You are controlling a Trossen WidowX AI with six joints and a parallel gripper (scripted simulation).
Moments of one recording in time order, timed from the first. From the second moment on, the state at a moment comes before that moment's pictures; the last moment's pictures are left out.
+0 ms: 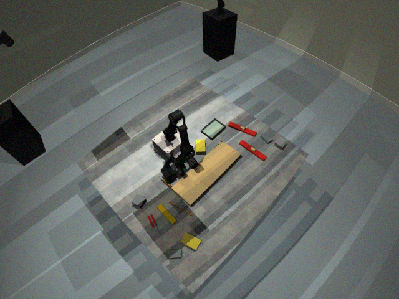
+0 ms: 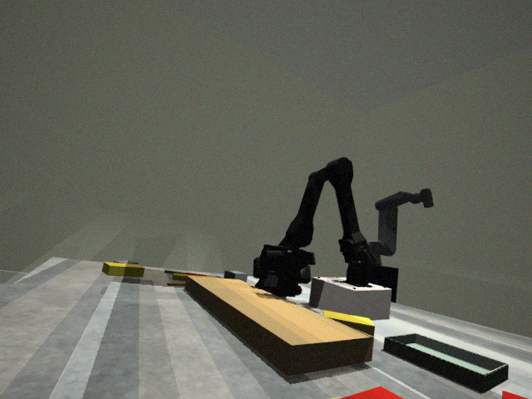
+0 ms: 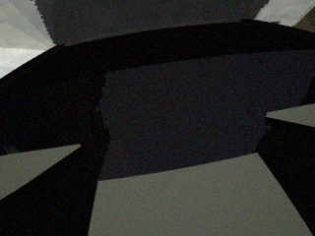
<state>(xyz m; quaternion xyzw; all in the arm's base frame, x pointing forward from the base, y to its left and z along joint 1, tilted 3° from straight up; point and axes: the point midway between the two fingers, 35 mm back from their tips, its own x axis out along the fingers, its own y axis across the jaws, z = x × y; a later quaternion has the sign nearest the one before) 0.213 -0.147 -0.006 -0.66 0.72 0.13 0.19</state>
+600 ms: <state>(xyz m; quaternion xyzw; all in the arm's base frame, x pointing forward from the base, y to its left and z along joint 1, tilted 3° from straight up) 0.213 -0.145 -0.006 -0.66 0.72 0.13 0.19</state>
